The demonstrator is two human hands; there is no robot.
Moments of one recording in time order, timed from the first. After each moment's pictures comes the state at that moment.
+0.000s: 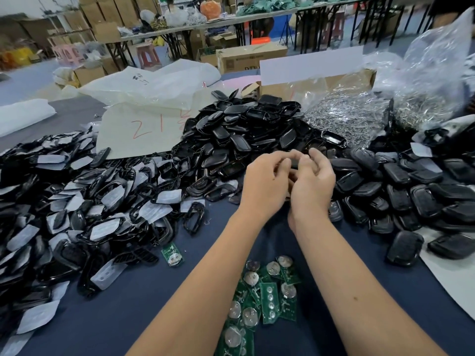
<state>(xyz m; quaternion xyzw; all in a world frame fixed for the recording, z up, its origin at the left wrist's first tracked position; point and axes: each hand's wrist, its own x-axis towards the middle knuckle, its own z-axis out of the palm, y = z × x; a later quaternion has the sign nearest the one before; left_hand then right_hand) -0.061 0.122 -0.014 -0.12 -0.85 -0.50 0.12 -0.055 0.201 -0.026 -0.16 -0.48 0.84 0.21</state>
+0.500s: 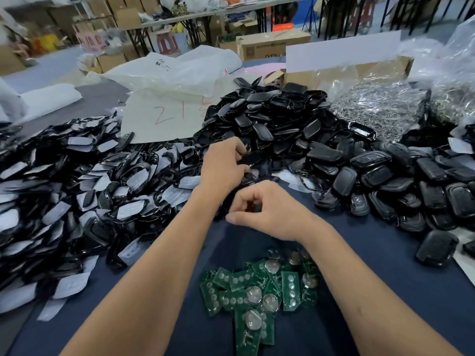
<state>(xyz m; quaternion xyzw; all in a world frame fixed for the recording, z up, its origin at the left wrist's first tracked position) -0.090 0.011 -0.008 0.00 -0.96 -0.26 0.13 -0.019 0.163 -0.018 0.32 -0.80 0.49 -0.10</state>
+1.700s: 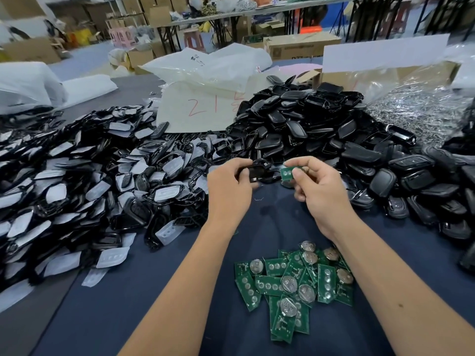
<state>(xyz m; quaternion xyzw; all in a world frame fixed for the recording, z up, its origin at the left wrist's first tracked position) -0.009 -0.019 -0.034 0.08 -0.81 -0.55 0.20 -0.029 0.155 -0.045 0.08 -0.68 0.73 0.02</state>
